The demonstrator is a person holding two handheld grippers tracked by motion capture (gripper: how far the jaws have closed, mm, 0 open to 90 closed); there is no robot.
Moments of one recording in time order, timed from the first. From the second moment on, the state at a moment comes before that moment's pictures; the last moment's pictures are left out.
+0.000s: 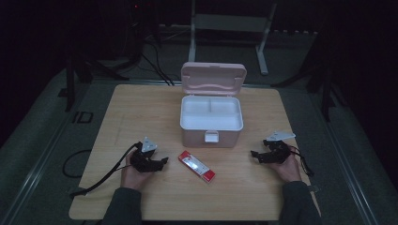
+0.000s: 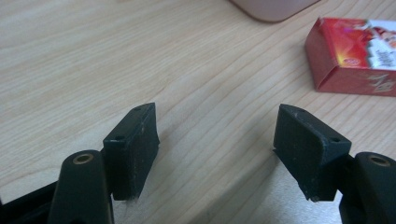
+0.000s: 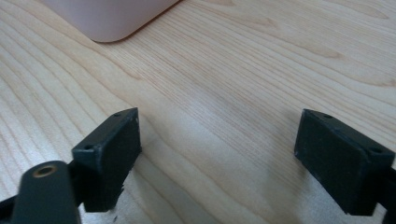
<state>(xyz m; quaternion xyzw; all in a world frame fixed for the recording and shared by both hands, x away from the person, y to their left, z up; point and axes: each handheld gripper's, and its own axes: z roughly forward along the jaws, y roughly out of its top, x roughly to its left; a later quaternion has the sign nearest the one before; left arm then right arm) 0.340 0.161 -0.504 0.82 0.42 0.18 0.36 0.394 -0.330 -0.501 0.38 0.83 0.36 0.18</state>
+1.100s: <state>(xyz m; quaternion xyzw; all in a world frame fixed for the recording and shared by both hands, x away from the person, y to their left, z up) 0.346 0.048 -0.460 0.93 0.12 0.09 0.35 0.366 -0.301 -0.453 0.35 0.84 0.37 0.19</state>
